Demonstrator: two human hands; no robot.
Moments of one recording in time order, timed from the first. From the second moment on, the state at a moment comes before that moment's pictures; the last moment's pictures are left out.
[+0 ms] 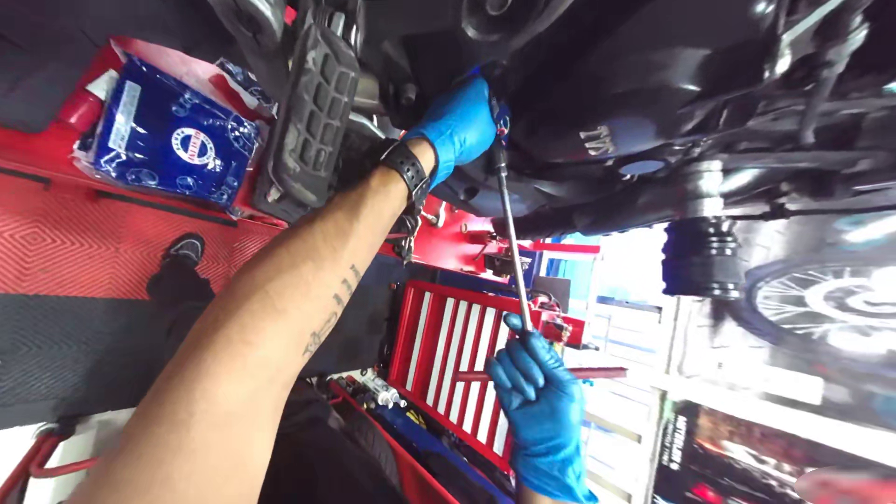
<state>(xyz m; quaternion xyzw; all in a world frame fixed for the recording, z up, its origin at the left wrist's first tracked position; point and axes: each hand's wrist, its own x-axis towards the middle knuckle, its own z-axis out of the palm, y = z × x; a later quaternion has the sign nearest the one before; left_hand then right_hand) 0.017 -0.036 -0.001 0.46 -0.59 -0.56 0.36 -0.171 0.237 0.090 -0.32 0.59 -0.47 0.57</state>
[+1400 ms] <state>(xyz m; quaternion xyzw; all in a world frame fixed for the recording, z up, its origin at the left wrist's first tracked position) 0.004 -0.042 -0.010 0.48 -0.60 -0.50 0.39 -0.182 0.251 0.041 -0.56 0.66 -0.41 0.29</state>
